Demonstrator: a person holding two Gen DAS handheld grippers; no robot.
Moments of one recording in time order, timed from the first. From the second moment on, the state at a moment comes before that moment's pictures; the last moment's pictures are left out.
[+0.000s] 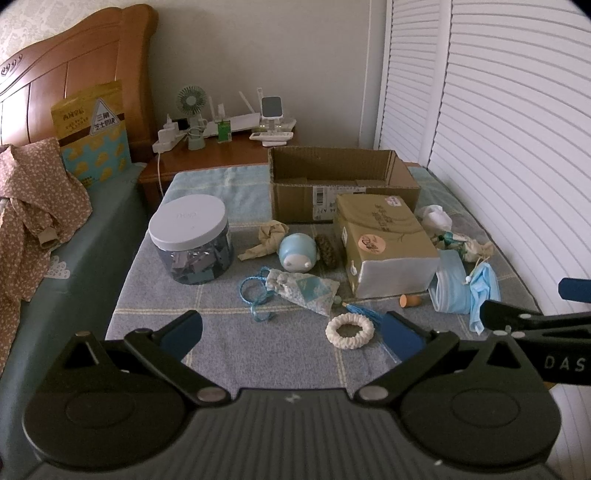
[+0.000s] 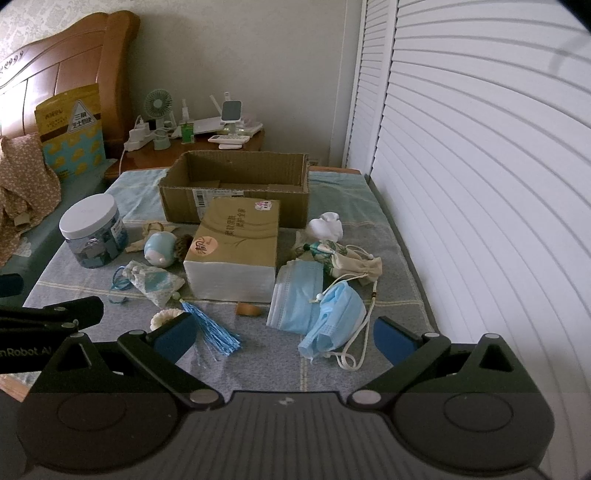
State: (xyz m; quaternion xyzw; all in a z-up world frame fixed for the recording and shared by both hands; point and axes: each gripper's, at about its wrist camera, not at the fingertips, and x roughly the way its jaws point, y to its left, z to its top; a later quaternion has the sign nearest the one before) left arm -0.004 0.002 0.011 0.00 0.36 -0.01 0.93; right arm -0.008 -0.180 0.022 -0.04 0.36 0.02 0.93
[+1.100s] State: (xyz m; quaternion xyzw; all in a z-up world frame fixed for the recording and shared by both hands) left arm 0.006 -0.004 0.007 0.02 0.35 -0.03 0.93; right arm -0.006 -0.183 0.017 -0.04 0.36 0.02 0.93
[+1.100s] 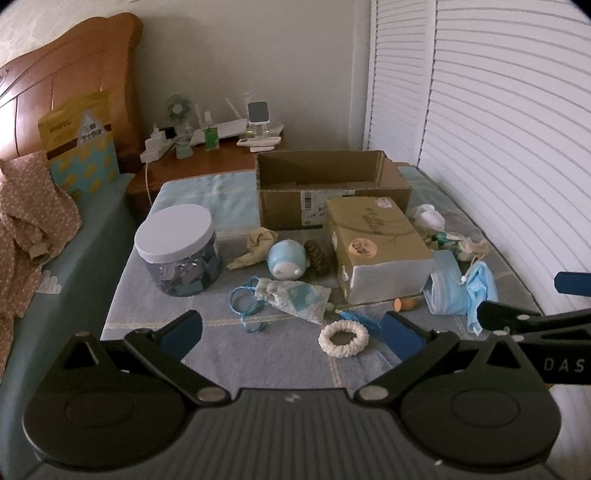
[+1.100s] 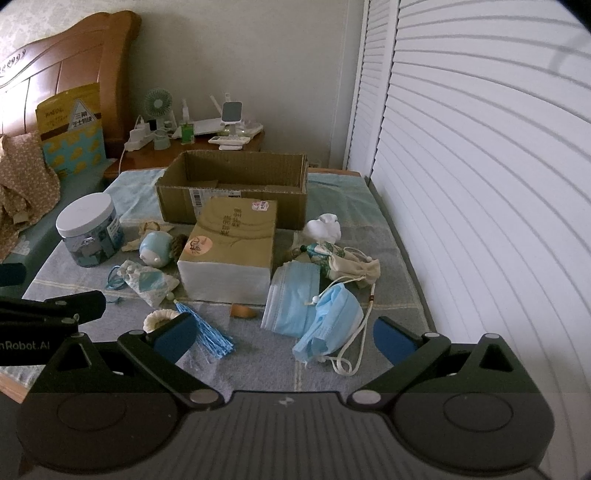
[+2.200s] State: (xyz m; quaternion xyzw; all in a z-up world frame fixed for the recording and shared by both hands) left arm 0.047 0.005 -0.055 0.04 0.39 -0.11 0.91; right arm 0.058 -0.224 -0.040 -0.04 0.36 0.09 0.93
